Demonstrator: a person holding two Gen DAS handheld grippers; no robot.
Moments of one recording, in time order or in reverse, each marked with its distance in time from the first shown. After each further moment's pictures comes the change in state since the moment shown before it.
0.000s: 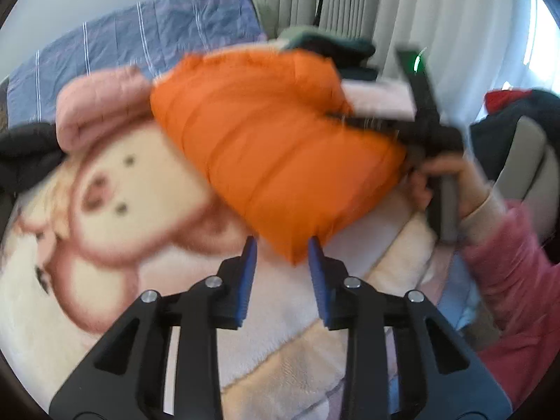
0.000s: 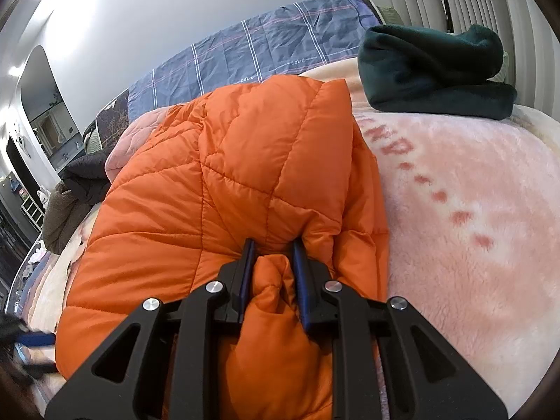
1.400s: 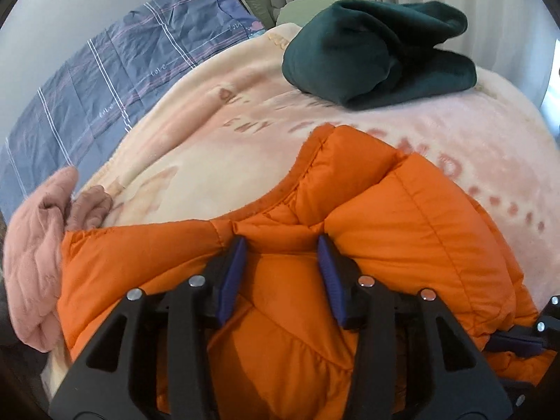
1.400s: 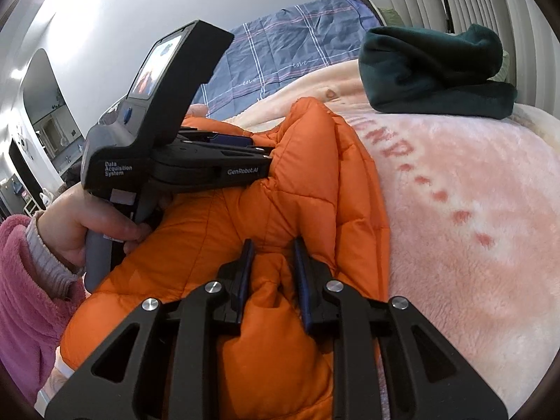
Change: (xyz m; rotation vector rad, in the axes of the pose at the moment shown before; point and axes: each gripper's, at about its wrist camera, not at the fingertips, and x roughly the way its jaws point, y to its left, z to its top) left arm 0.268 0.008 0.188 0.214 0.113 0.176; right arm -0.005 0.006 -0.004 -0.007 -0.011 0.006
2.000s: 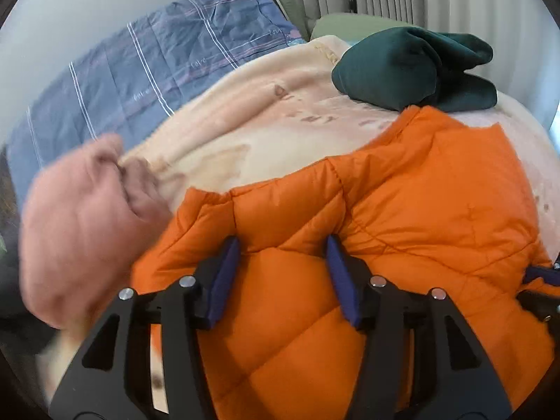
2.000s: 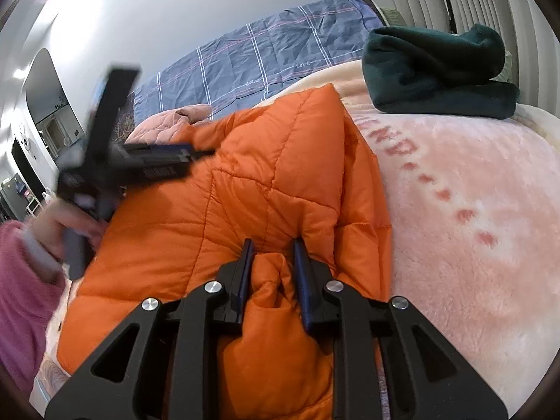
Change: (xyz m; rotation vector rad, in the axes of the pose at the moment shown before) left arm -0.024 0.075 -0.044 -0.117 -0.067 0.023; right arm 0.001 -0.002 0.000 0.002 -0.003 0.017
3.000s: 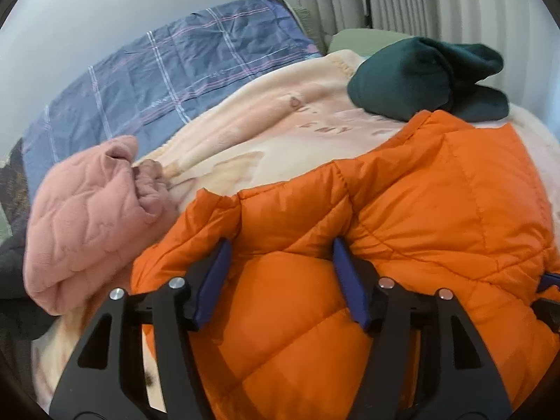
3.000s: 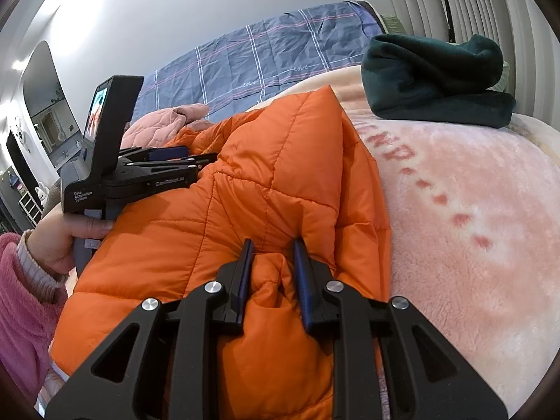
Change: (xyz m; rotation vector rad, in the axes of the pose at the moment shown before) left arm -0.003 -0.013 -0.006 -0.002 -0.055 0.118; right arm -0.002 0.006 -0.002 -0.021 -0.011 -0.035
